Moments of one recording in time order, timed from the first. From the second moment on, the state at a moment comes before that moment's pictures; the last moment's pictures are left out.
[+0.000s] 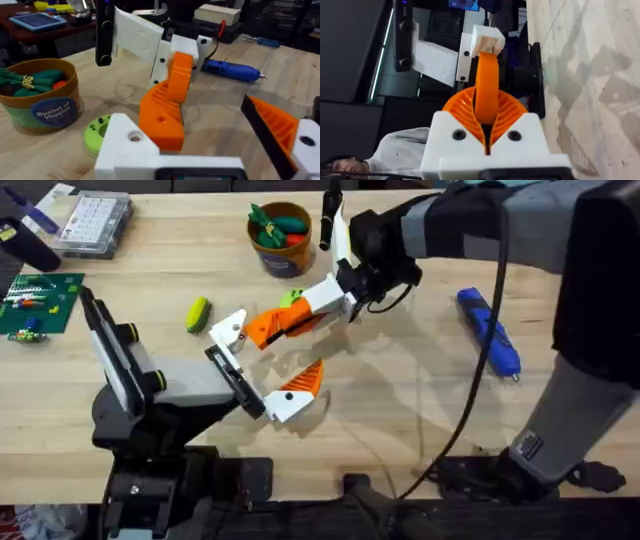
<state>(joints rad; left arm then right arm) -0.02 0.00 0.01 -0.07 0.89 -0.01 0.51 2.05 1.39 -0.96 -1.54 -0.23</state>
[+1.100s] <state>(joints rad) -0.02 0.00 0.01 -0.07 0.89 -0.01 0.51 2.04 1.39 -0.97 -1.54 -0.23</state>
